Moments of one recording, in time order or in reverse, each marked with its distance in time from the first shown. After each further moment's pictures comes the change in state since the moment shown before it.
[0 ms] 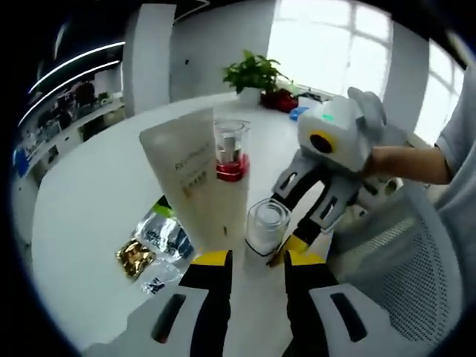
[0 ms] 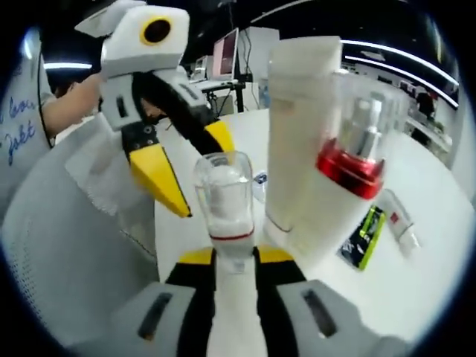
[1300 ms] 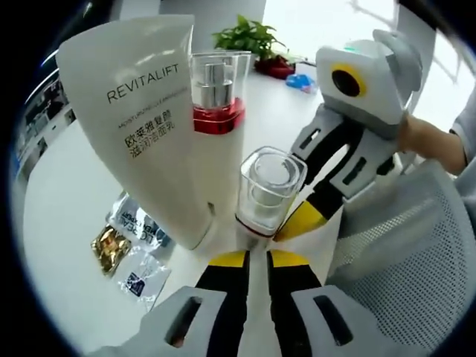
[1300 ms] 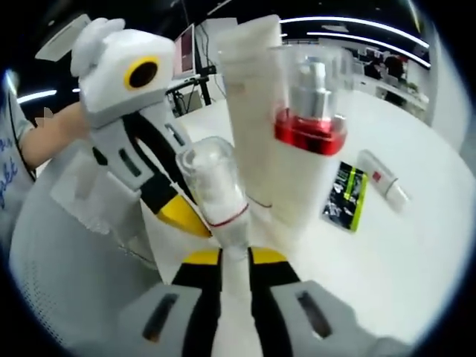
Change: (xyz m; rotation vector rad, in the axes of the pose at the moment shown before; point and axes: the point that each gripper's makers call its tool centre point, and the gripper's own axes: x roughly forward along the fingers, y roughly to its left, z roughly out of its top) left arm 0.038 -0.003 -0.021 -0.028 0.131 -0.052; right arm -0.011 -0.009 -0.013 0.210 0.047 -0.099
